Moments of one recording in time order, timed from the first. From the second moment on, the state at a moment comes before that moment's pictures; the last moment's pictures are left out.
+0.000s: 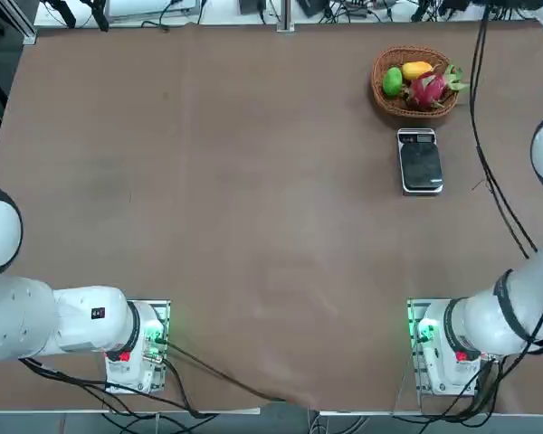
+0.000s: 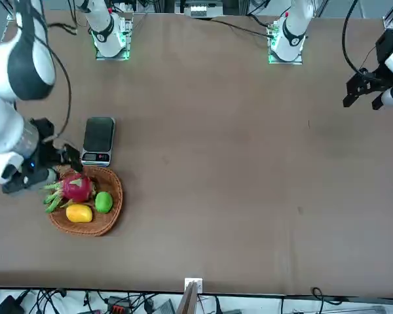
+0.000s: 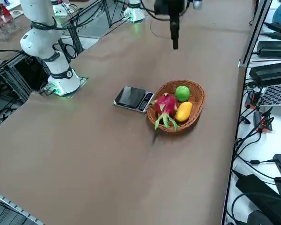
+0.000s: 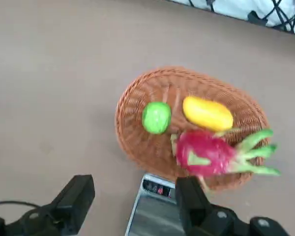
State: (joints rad) arm 0.12 0.30 -0.02 -1.42 0.08 1.79 -0.18
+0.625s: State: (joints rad) arm 0.12 0.12 -0.03 -1.43 0.01 1.57 -0.12
